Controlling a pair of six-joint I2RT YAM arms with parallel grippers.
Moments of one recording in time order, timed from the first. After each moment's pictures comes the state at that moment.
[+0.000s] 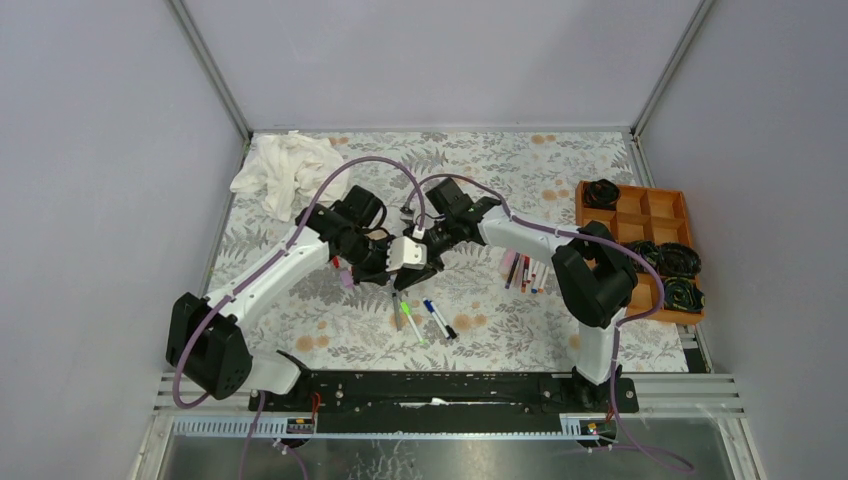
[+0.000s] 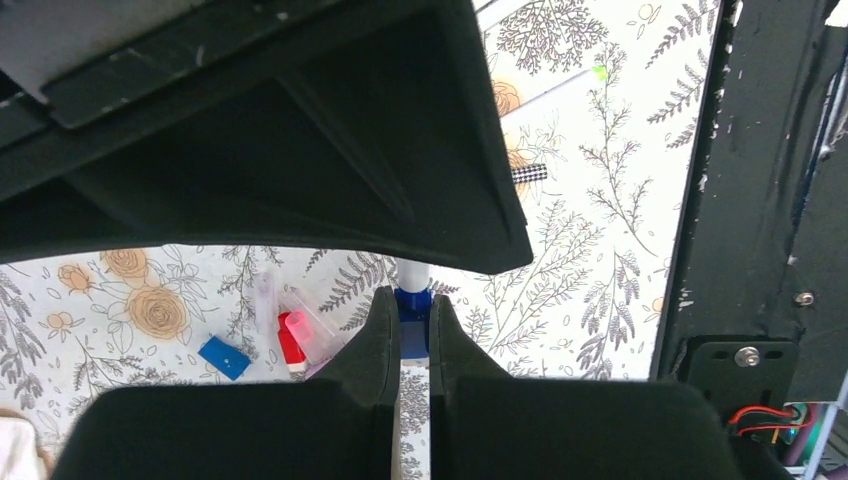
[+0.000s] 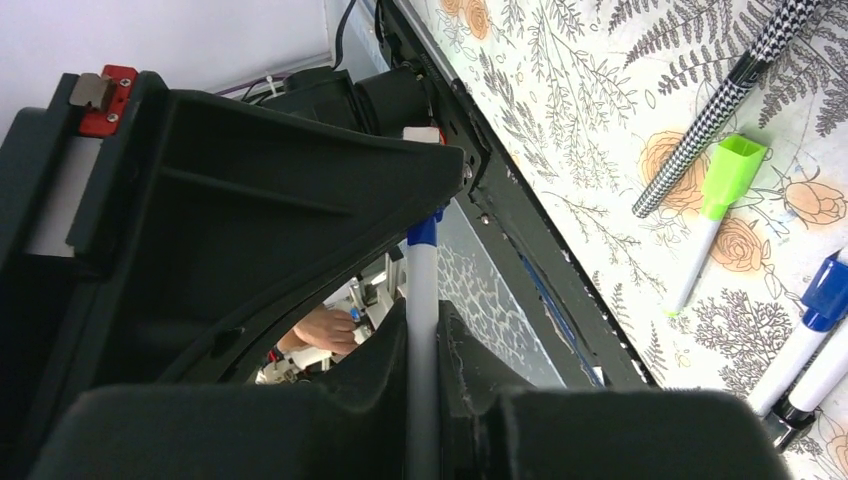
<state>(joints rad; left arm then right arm) -0.53 1.39 1.14 -1.00 0.50 0.96 0.74 1.91 1.37 -0.45 -0.99 0.73</state>
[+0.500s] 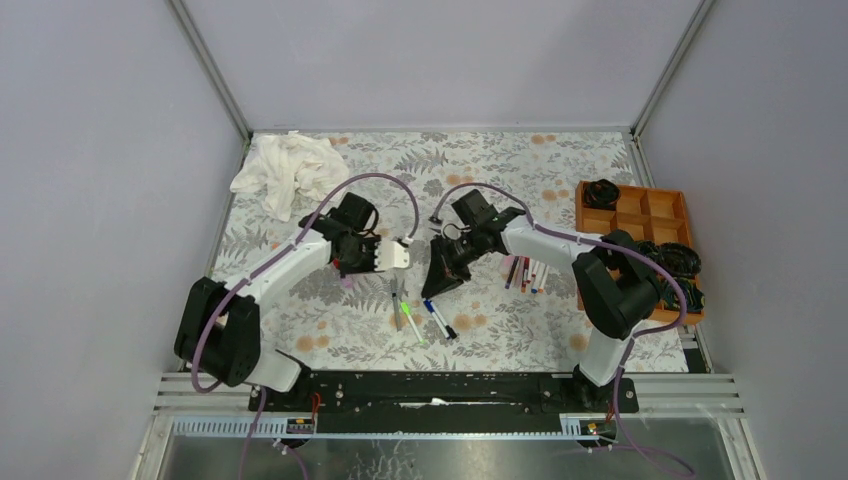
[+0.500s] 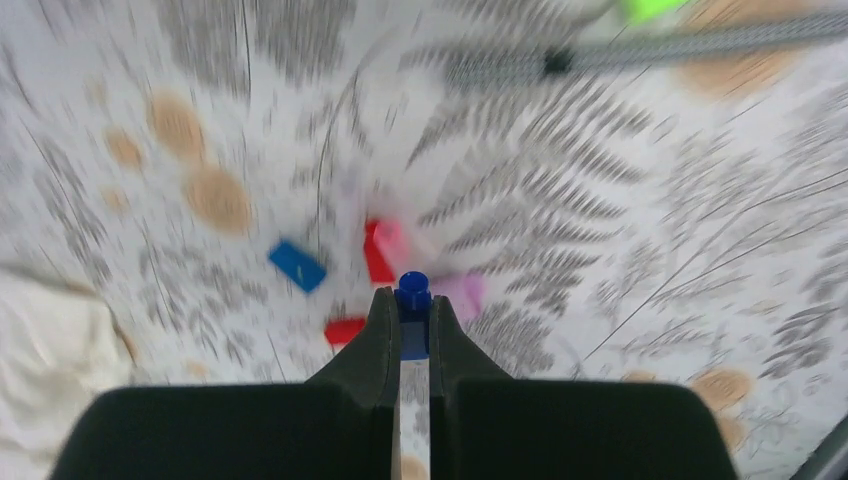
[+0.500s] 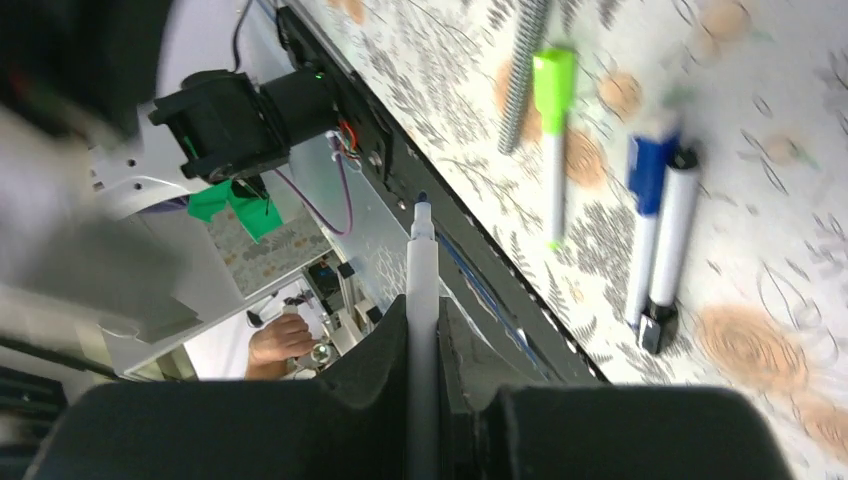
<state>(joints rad) -0.49 1.42 0.99 -0.79 0.26 1.09 0.68 1.80 1.18 -0.44 -0.88 0.63</state>
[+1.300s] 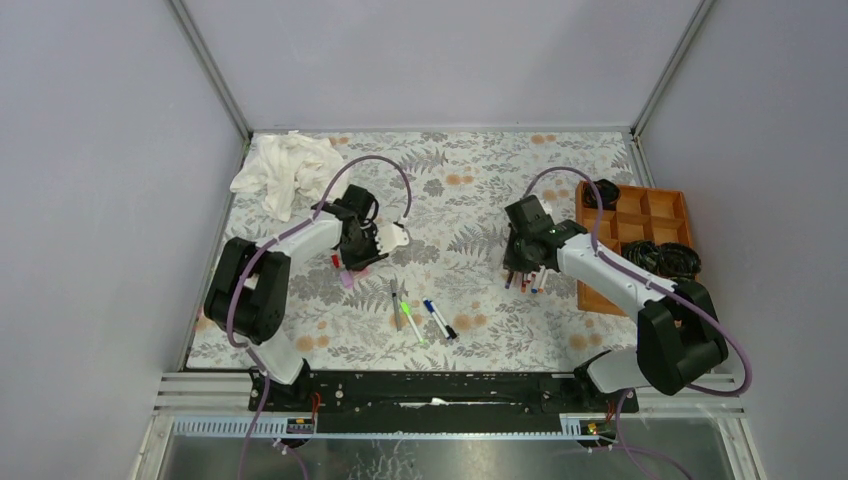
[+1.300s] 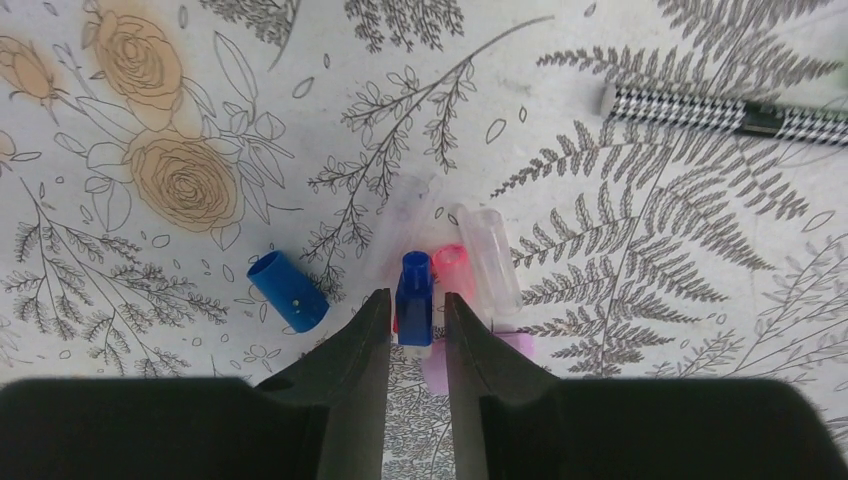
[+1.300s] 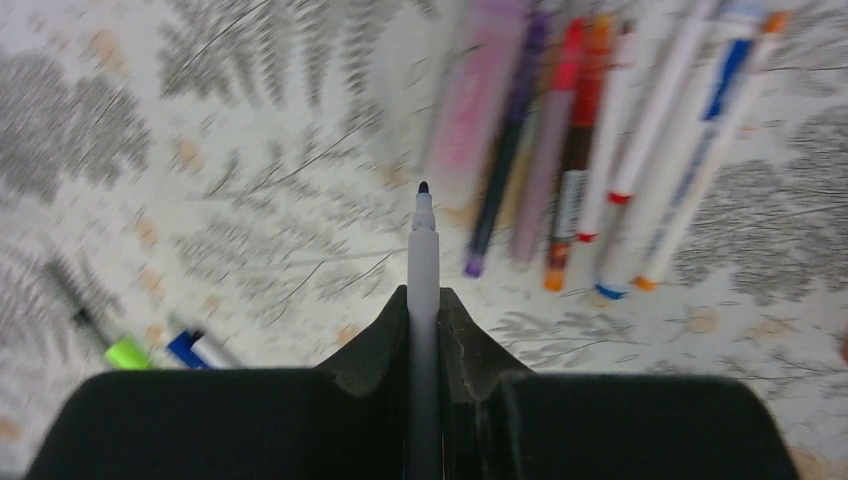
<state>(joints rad) -0.35 1.69 1.04 -0.67 0.21 0.93 0.51 1.41 0.92 -0.59 0.08 0.67</state>
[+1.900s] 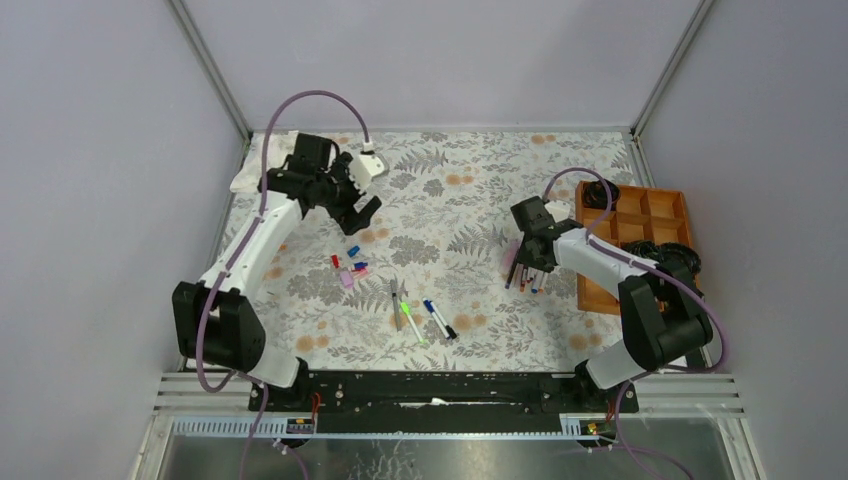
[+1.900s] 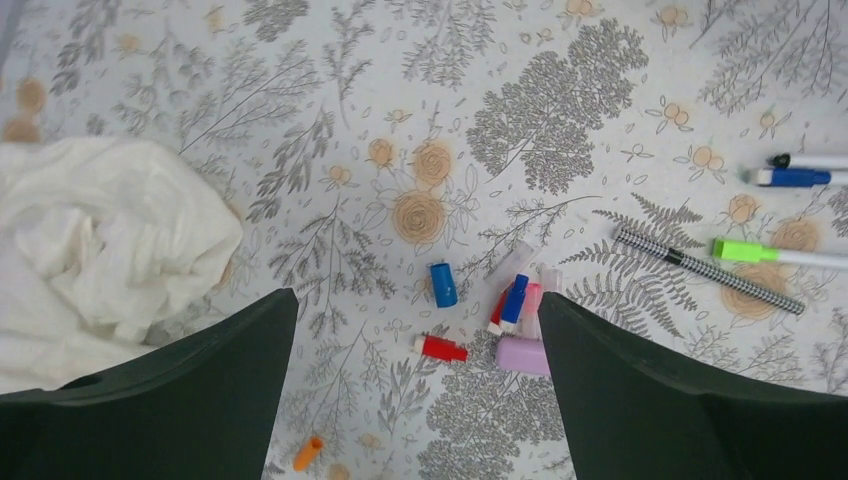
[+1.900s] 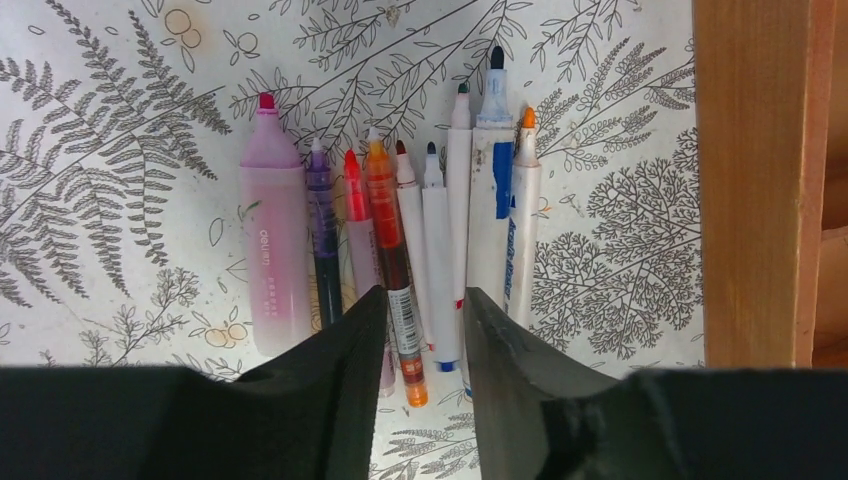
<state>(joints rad) -0.21 1.52 1.35 -0.77 0.42 0.73 0.41 1.52 0.88 -0.53 0.38 0.70</state>
